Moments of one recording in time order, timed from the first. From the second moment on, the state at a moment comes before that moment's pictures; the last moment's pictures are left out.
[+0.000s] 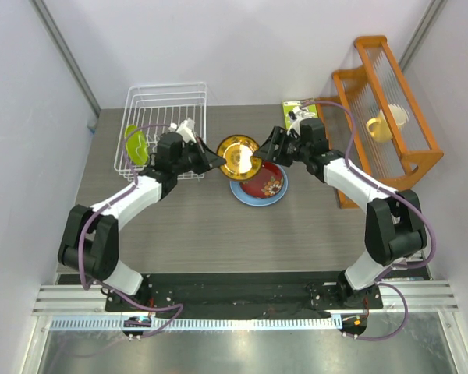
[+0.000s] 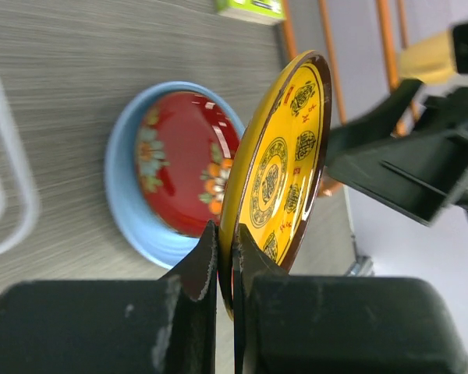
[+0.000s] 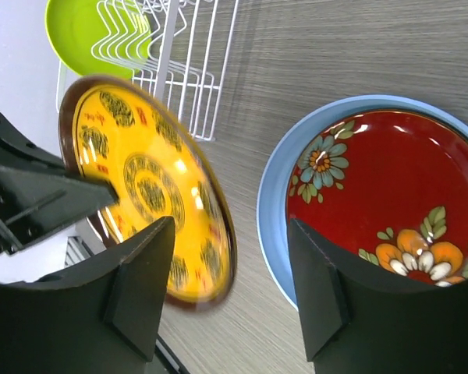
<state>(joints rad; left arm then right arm) -0.36 1.52 0.98 0.15 0.40 -0.77 0.33 1.61 1.14 -0.03 -0.45 0.62</state>
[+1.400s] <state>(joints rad) -0.39 1.24 0.96 -0.20 -0.72 -0.24 0.19 1.75 1.01 -0.04 -0.42 0.57</state>
